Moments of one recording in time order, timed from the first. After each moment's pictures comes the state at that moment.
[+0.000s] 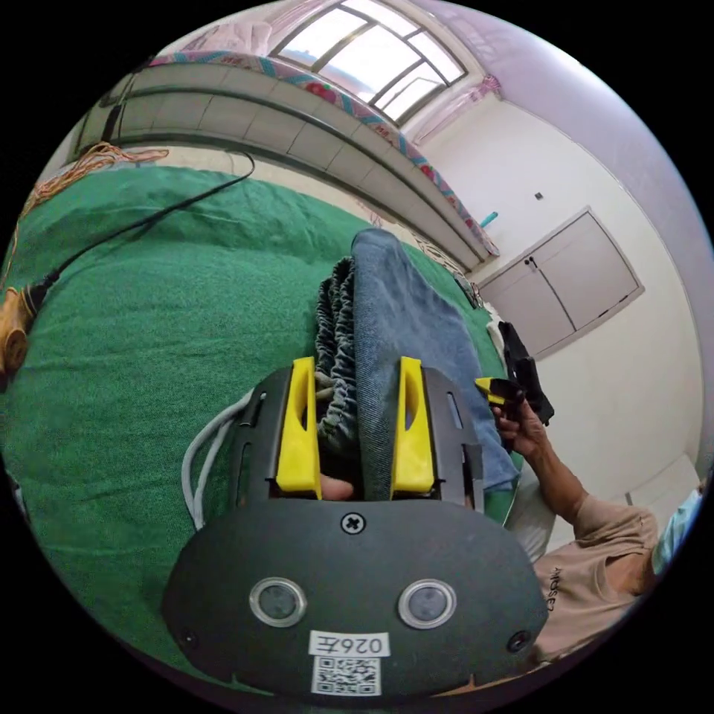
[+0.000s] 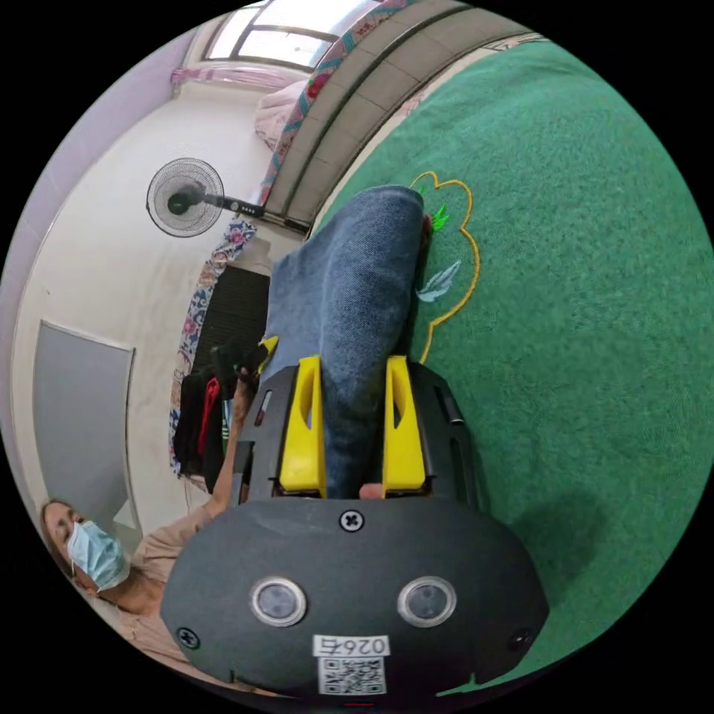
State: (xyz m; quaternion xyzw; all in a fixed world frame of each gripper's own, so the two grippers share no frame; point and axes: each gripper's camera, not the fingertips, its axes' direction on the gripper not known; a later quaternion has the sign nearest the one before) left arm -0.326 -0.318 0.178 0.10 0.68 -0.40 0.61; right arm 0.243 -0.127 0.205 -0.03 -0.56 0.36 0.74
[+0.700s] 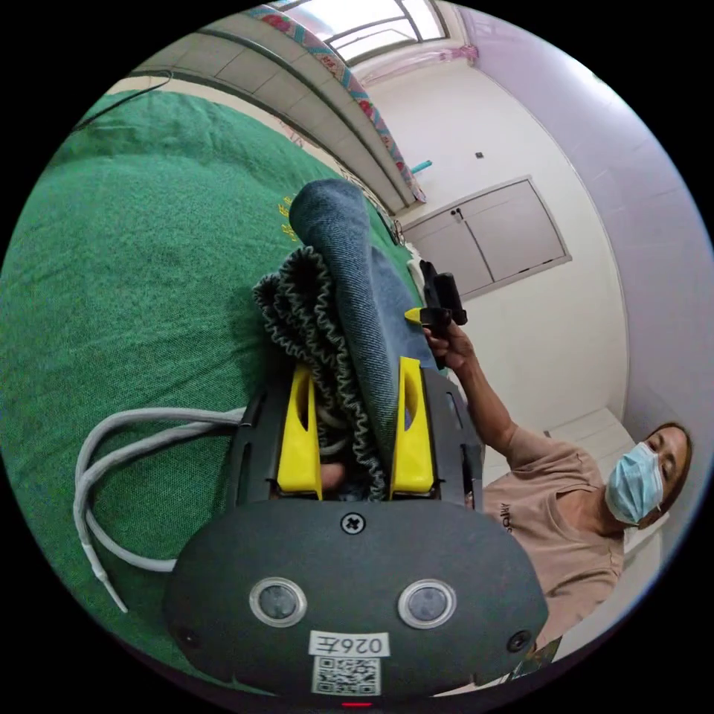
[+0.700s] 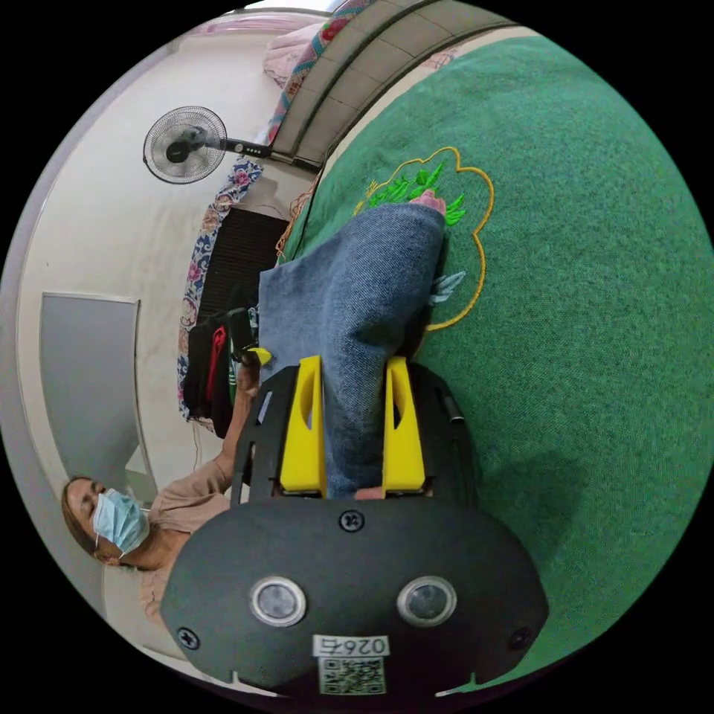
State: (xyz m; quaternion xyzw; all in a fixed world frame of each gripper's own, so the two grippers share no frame) left arm -0.314 -0.278 0.105 0.11 0.82 -0.27 0.50; right arm 0.166 -0.166 0.178 -0.09 -0.61 0.27 0.74
